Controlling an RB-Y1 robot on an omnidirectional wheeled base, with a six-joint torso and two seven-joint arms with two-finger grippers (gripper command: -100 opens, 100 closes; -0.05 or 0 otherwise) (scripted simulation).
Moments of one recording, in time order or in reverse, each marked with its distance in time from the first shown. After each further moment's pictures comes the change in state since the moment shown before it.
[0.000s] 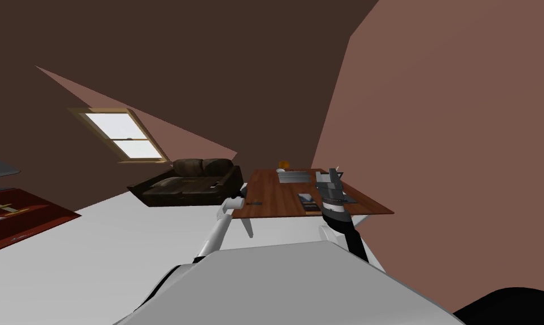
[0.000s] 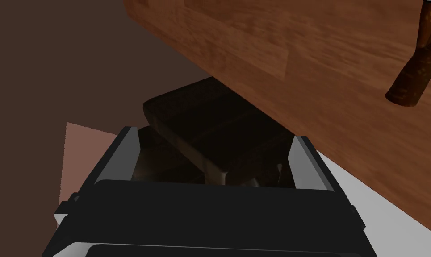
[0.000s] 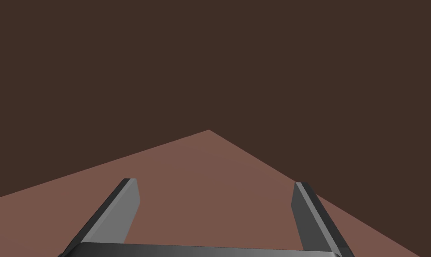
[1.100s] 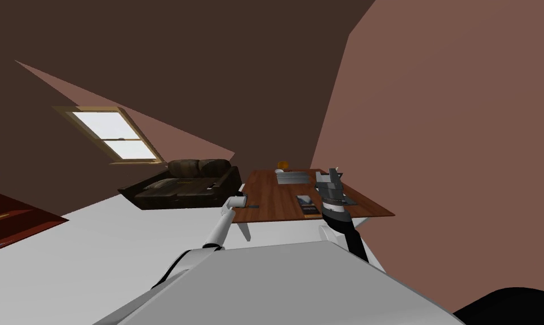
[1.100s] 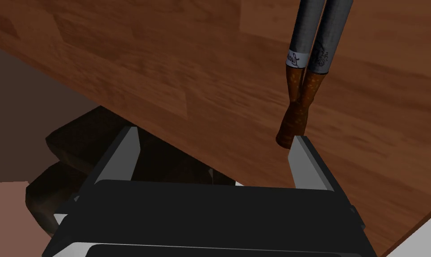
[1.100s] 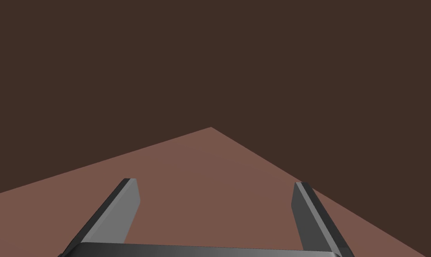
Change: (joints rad) left arm -0.108 -0.019 0.044 0.207 -0.016 0.259 -0.012; right arm 0.000 0.000 0.000 0.000 0.000 0.000 0.000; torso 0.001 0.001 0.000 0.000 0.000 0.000
